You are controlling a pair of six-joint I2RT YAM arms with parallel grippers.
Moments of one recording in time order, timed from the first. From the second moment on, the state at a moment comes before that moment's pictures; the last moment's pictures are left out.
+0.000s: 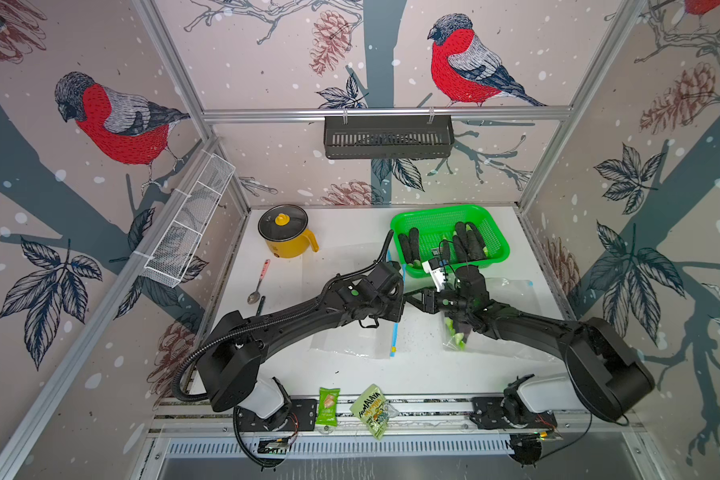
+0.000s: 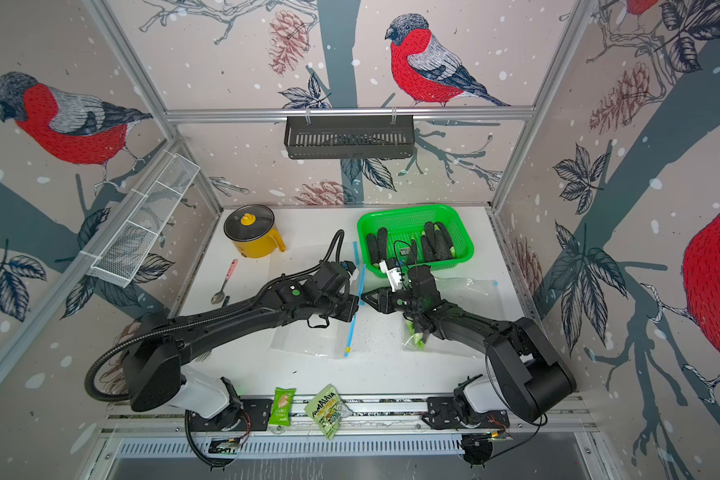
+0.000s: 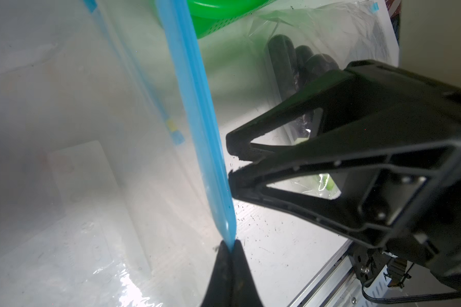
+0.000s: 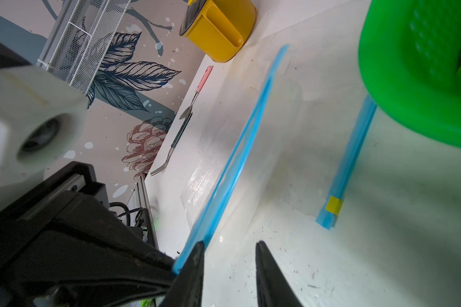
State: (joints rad) left arm -0.91 1.51 1.09 -0.49 0.10 -0.56; right arm 0.51 1.40 0.52 0.42 -0.71 0.55
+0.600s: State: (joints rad) left arm -0.91 1.52 1.08 -0.48 0.11 -0.56; right arm 0.53 1.43 0.53 0.45 -0.71 0.57
